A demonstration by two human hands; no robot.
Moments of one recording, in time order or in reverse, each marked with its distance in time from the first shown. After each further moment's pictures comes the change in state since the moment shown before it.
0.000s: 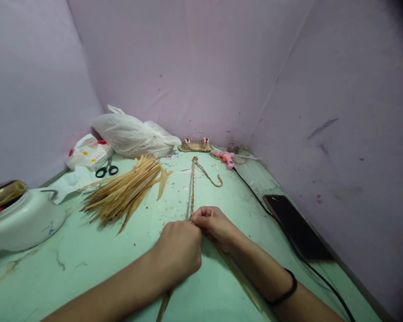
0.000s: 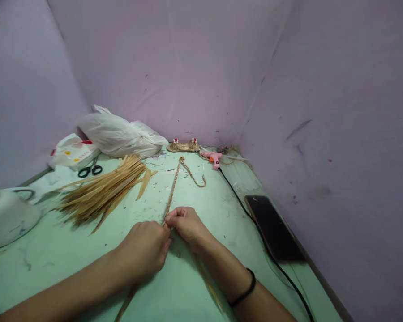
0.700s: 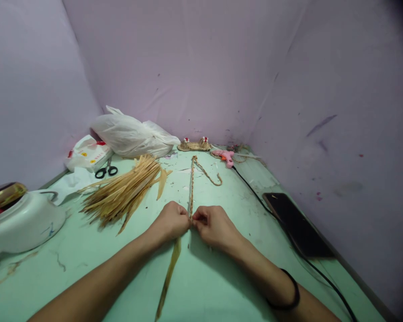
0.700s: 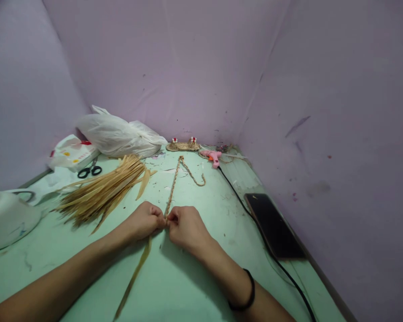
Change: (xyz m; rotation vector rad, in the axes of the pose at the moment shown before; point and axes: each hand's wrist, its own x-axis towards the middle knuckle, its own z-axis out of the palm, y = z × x) left_hand 0.039 -0.031 0.008 -0.541 0.011 -0.237; right_hand -0.006 0.003 -0.008 -0.990 0.136 -0.414
